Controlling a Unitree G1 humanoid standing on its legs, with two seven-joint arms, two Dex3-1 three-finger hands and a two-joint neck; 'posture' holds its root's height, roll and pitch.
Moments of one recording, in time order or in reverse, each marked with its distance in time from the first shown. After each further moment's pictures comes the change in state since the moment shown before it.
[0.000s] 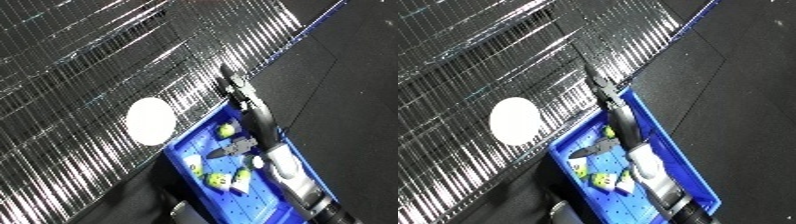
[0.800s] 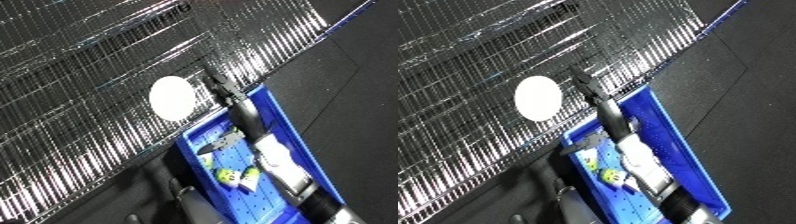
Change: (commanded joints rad) left arm -0.002 0.022 -0.012 -0.003 0.004 0.046 -0.008; right arm -0.129 0.030 0.077 0.116 0.027 0.023 0.047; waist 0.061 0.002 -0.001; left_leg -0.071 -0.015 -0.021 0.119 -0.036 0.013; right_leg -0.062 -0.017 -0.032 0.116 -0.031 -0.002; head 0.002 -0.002
